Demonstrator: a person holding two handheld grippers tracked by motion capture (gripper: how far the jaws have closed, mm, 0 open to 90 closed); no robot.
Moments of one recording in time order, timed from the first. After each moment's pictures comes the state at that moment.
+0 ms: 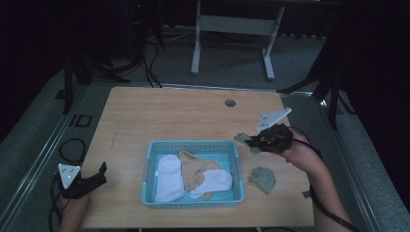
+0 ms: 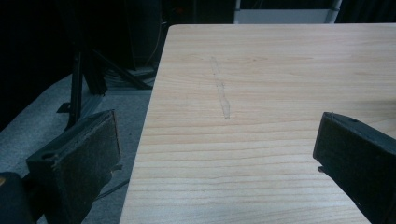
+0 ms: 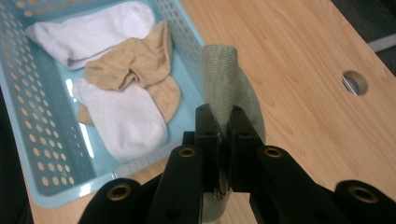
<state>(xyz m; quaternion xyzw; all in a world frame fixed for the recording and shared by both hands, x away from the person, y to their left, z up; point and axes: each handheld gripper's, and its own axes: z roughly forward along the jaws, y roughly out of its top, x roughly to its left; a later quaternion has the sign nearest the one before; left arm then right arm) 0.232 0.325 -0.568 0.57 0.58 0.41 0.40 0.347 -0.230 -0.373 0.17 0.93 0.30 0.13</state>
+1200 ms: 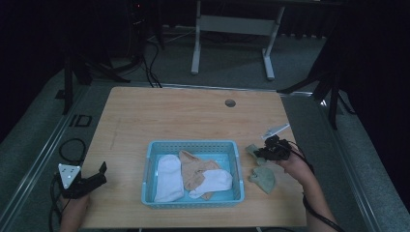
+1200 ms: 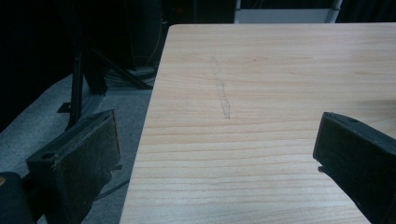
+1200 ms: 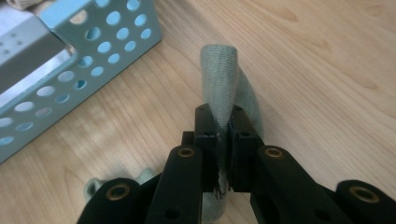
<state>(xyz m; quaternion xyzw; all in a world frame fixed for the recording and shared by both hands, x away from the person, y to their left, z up) 0.232 0.325 -0.568 0.58 0.58 0.41 0.40 0.394 -0.279 -0.498 0.30 0.91 0.27 0.09</state>
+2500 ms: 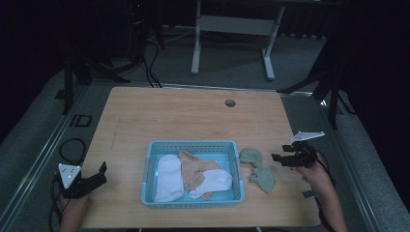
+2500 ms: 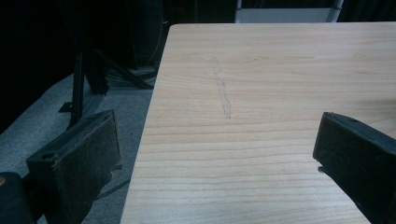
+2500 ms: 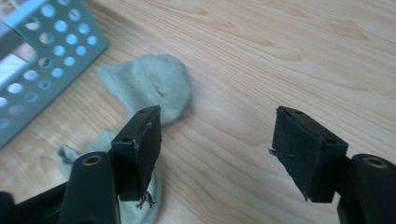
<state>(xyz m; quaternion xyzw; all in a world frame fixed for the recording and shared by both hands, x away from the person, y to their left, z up) 0.232 0.325 -0.568 0.57 0.58 0.41 0.40 0.362 -0.350 -0.487 0.41 0.84 0.33 0.14</state>
